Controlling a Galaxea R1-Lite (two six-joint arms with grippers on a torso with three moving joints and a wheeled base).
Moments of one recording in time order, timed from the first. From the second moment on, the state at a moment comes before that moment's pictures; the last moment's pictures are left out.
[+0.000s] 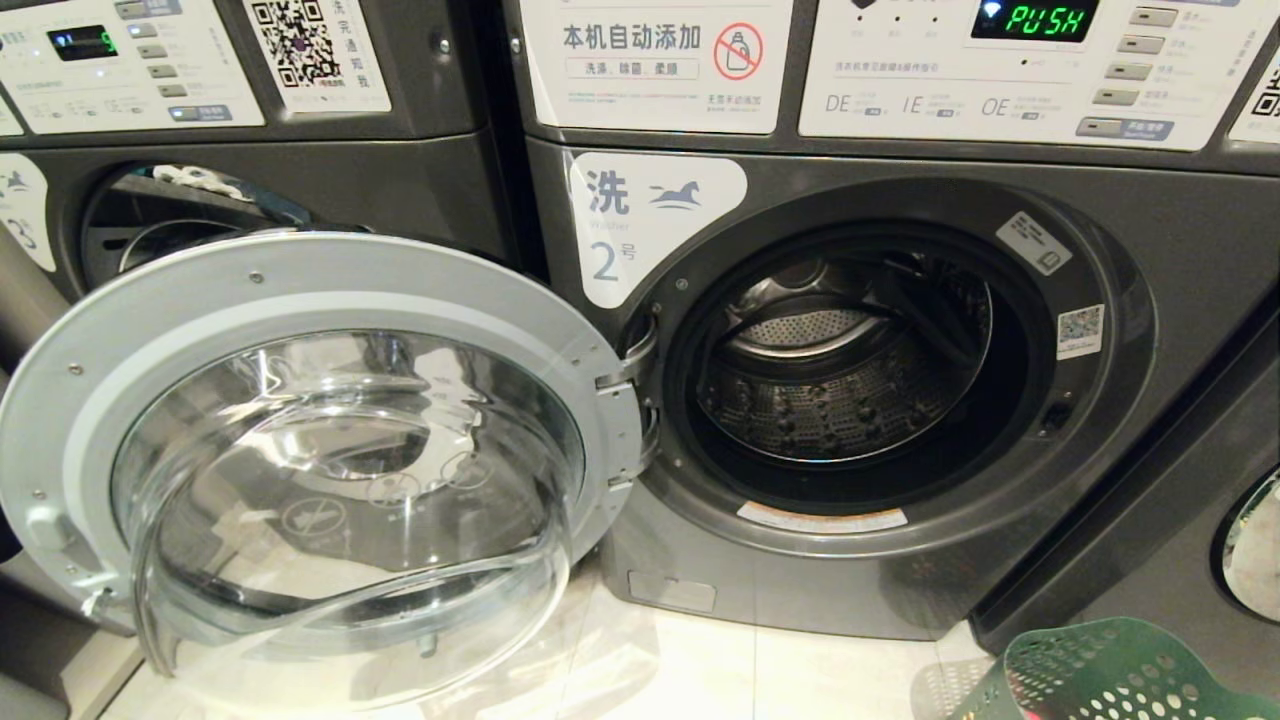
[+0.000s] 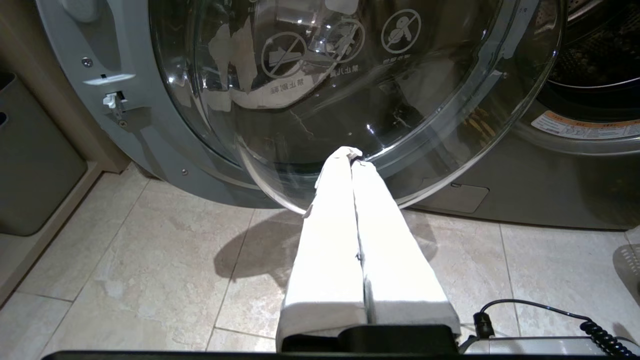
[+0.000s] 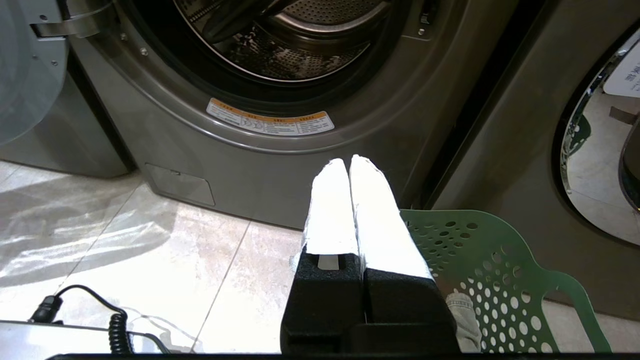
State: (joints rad) left arm -0.01 0.00 0.00 0.00 0.00 0.00; right arm 0.00 0.00 0.00 0.01 0.03 -0.09
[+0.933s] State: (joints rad) left arm -0.01 0.00 0.00 0.00 0.00 0.00; right arm 0.00 0.00 0.00 0.01 0.03 -0.09
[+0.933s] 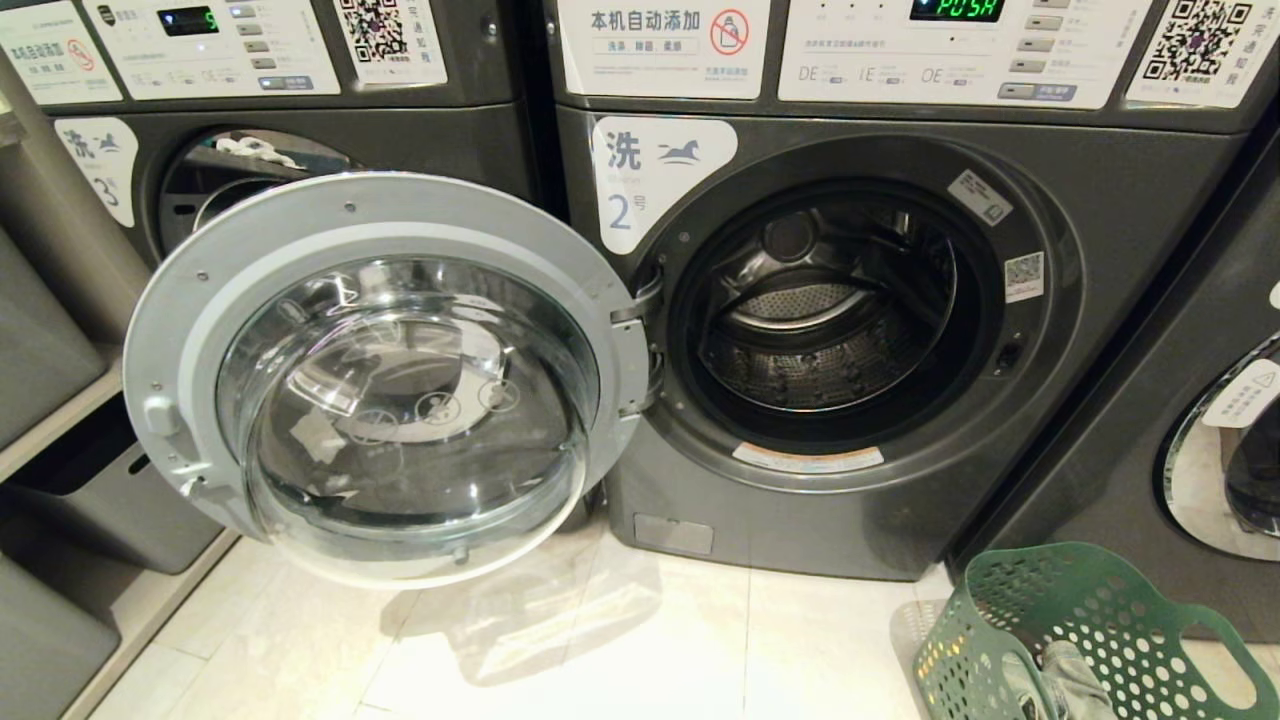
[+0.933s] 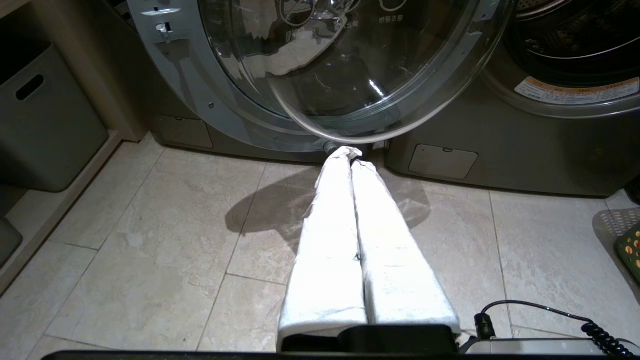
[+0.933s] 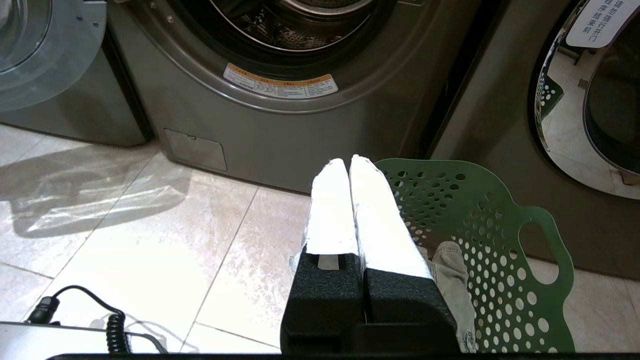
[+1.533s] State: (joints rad) left arm -0.01 0.00 -0.04 -0.03 -0.01 0.02; right arm 0.00 0.00 0.00 0.00 0.03 -0.07
